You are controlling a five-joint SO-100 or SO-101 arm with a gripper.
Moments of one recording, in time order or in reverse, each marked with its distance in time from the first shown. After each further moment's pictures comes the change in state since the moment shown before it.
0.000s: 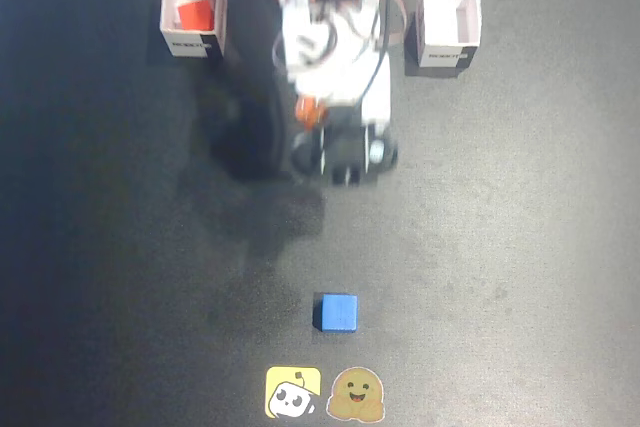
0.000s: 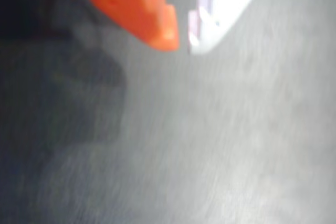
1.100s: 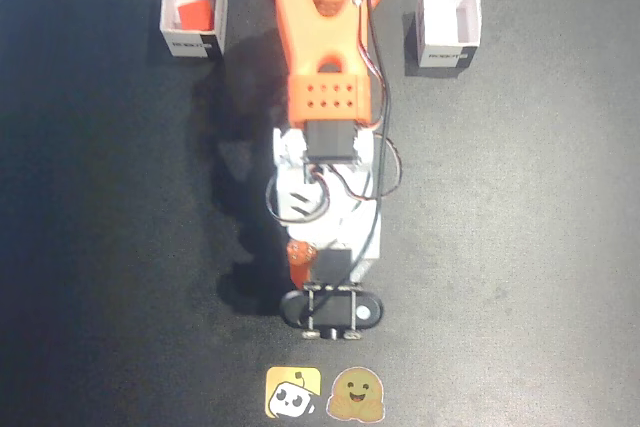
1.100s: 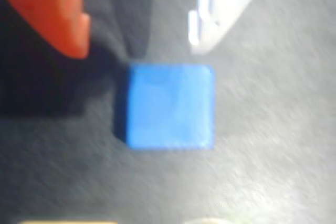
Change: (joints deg) arm 1.4 -43.9 -30.7 -11.7 -0.2
